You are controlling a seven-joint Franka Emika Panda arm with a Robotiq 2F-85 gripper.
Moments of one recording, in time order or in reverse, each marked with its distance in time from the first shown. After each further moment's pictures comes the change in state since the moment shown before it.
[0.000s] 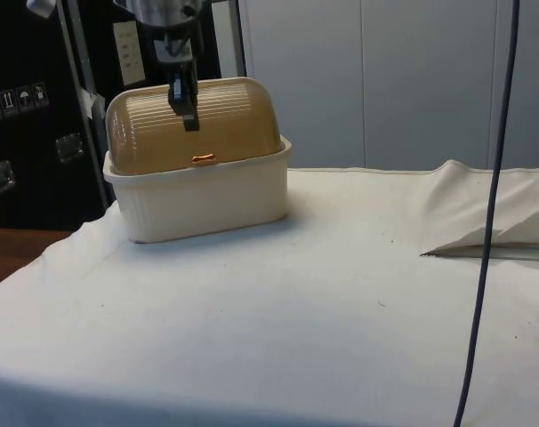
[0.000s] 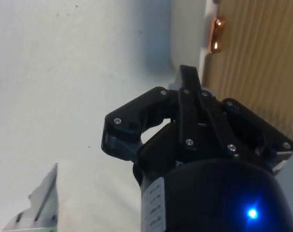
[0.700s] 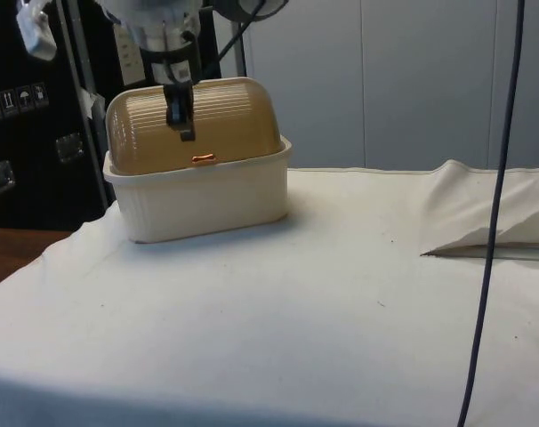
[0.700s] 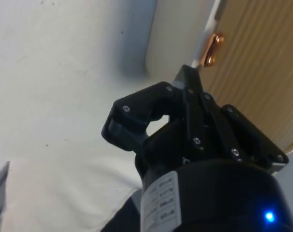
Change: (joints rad) arm 0.012 0.020 0.063 -0.027 -0.215 -0.005 0.193
